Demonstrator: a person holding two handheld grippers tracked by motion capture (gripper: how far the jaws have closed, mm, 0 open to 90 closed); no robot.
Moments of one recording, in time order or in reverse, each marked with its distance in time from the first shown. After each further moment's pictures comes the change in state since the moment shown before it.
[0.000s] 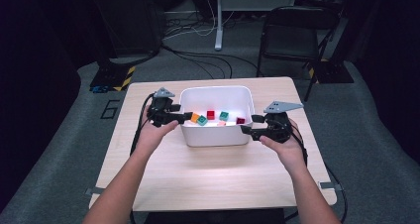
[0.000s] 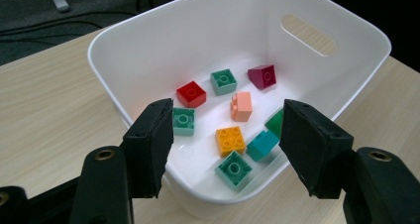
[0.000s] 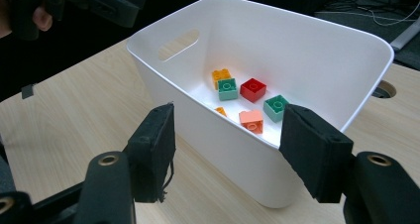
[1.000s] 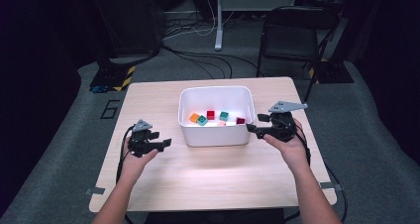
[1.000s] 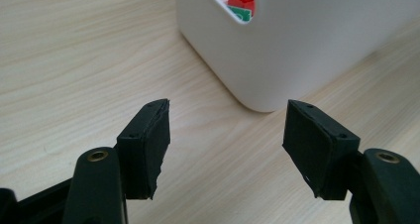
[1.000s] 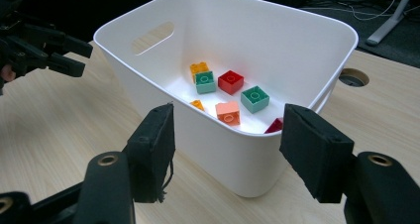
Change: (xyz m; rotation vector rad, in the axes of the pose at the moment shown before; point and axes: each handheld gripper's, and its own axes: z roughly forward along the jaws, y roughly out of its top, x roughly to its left) left arm 0.037 -0.122 -0.002 0.016 0.067 -0.120; right arm -0.016 -0.009 0.001 0.009 -0.057 0.014
